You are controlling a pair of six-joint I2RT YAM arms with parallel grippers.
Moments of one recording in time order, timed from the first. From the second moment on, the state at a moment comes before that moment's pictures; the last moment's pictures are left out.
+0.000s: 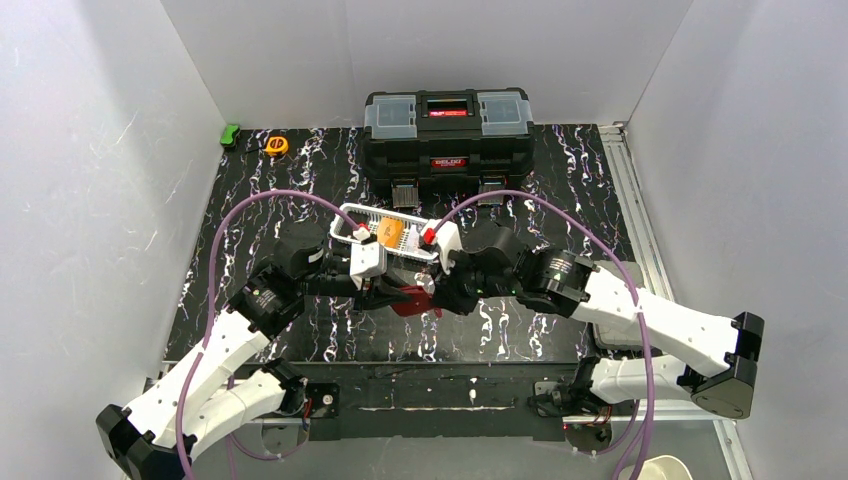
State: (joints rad) left arm -0.64 0.81 0.81 -0.34 0.88 0.25; right arm 1.12 1.17 1.17 -0.64 -0.12 0.15
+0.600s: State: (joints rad) left arm -0.64 0.76 0.81 -0.30 0.77 0.28; right arm 1.12 1.22 1.22 -0.88 -0.28 0.19
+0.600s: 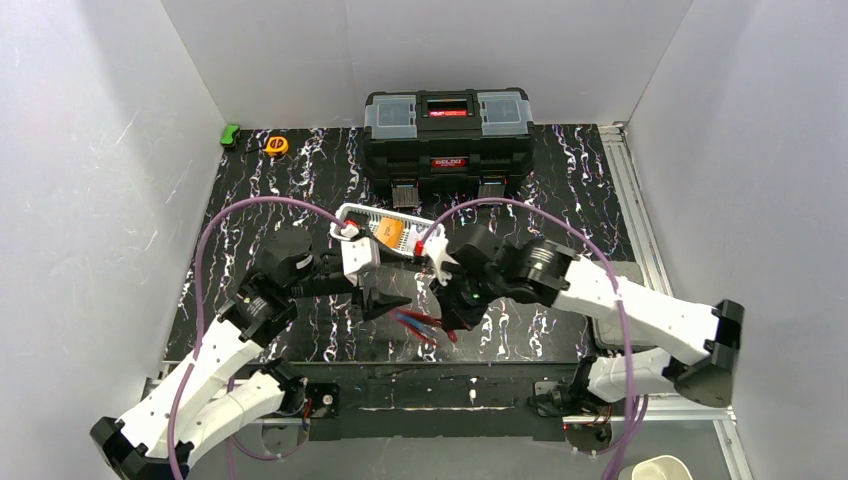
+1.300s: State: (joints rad) left arm -0.64 0.62 0.61 -0.28 0.56 0.20; right arm 0.95 1.65 1.40 -1.08 -0.52 0.32
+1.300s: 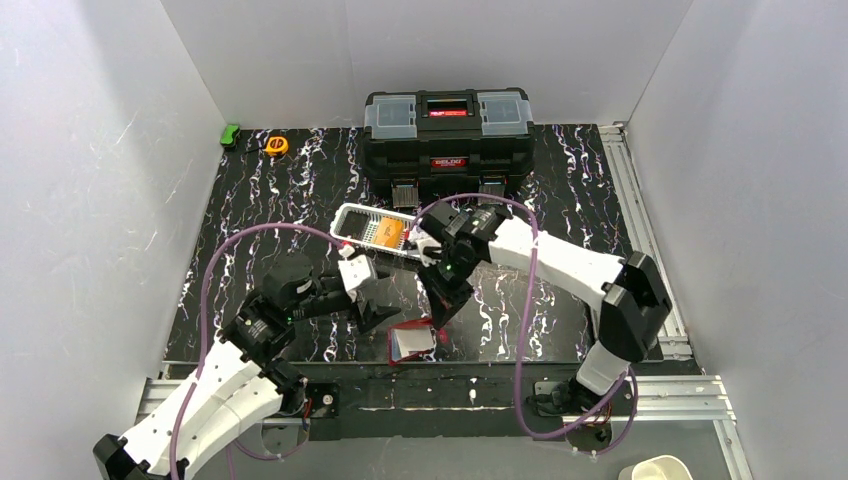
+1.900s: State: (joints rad) left arm -0.59 0.63 0.56 -0.42 0.67 0.41; right arm 0.74 1.82 1.16 -0.67 -1.19 0.51
